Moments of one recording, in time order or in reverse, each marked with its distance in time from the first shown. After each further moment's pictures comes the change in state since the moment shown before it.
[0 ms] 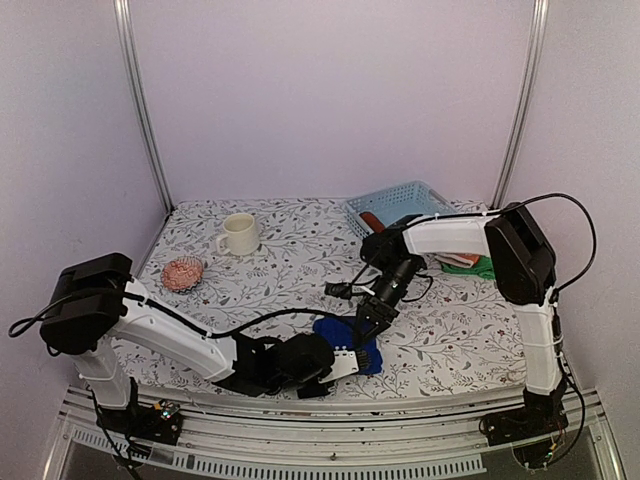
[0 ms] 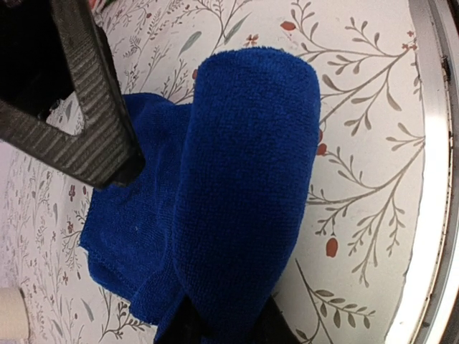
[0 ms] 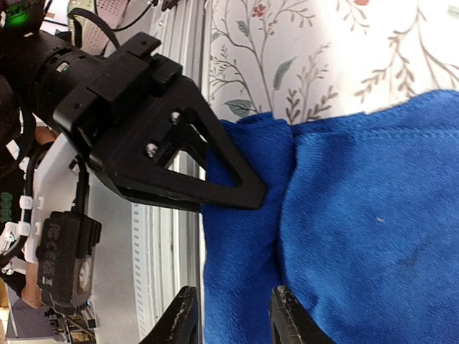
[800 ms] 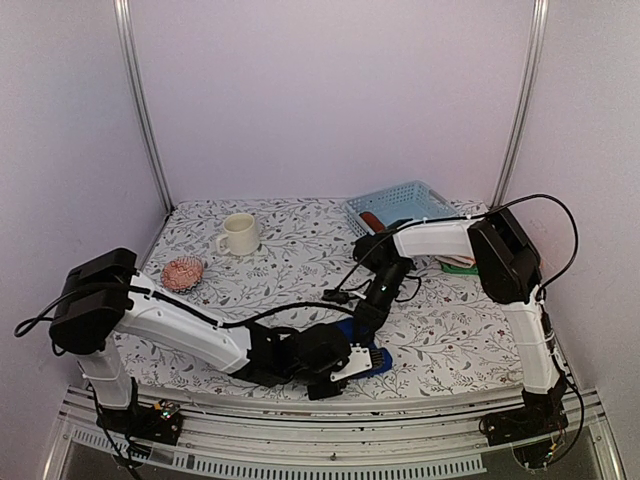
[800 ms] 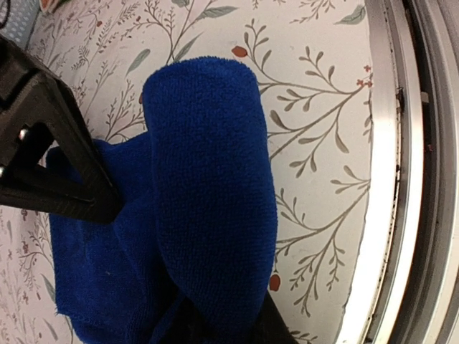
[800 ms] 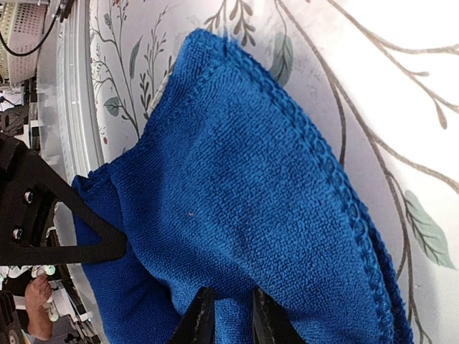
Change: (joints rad) left arm 0.009 0.046 0.143 -0.175 0.181 -0.075; right arm -0.014 0.108 0.085 0.087 0.241 0.219
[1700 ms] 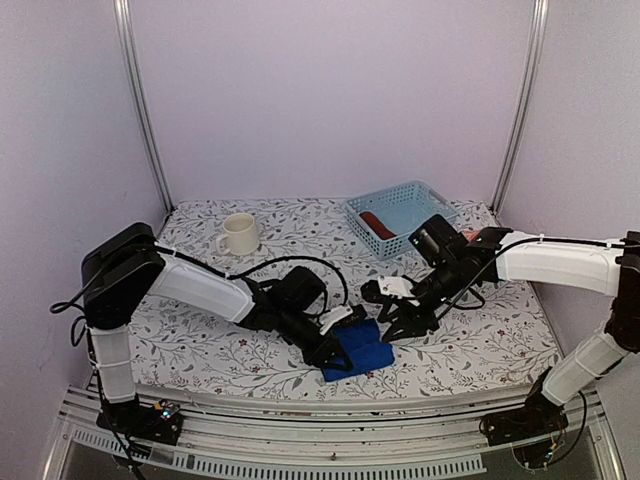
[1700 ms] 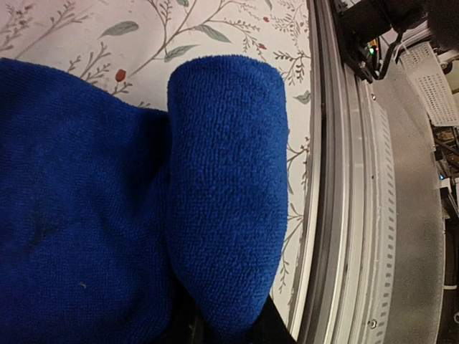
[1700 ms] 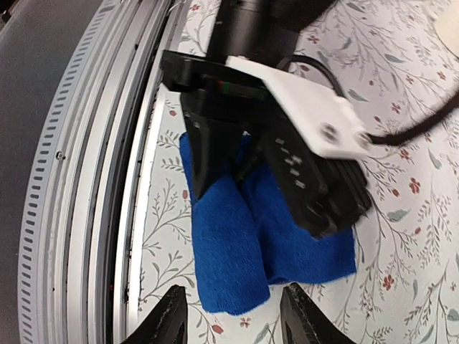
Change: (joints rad) left arm 0.344 0.108 0.064 0.022 0.856 -0.306; right arm 0.008 -0.805 -0.646 0.449 0.097 -0.226
